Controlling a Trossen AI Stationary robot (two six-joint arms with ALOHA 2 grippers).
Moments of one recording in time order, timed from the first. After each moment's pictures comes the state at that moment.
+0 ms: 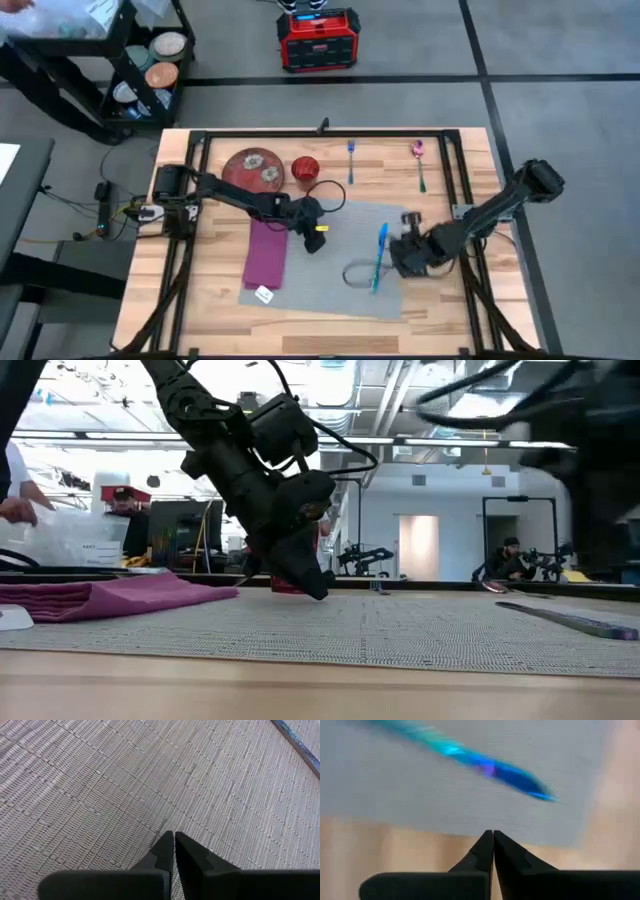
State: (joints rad) left arm 0.03 1.87 0.96 0.02 0.07 -0.54; right arm 0.42 1.38 0.82 -0.94 0.42 0.47
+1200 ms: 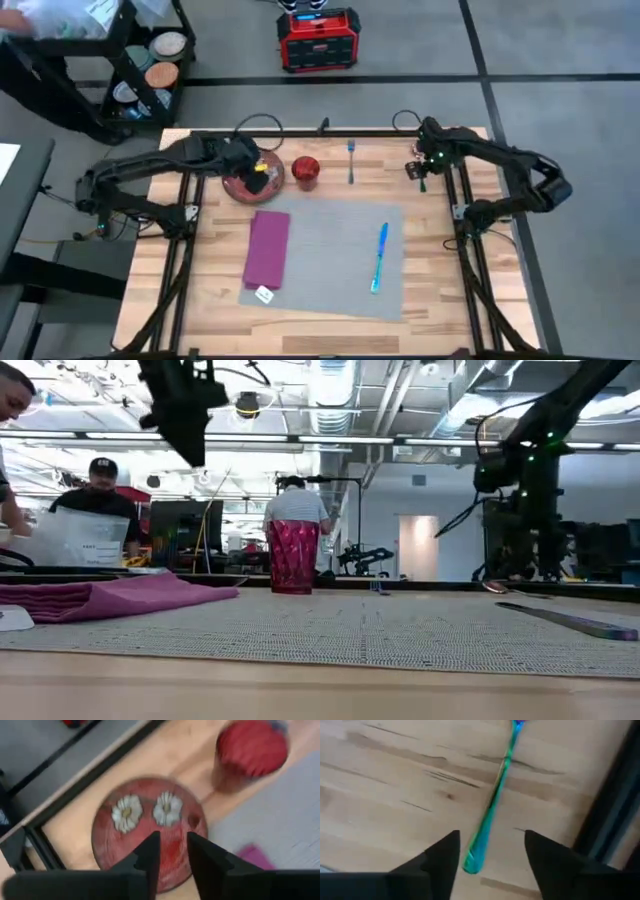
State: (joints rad) left arm 0.29 1.21 1.16 -1.10 -0.40 -0.46; right arm -0.98 1.37 0.74 -0.76 0.02 0.28
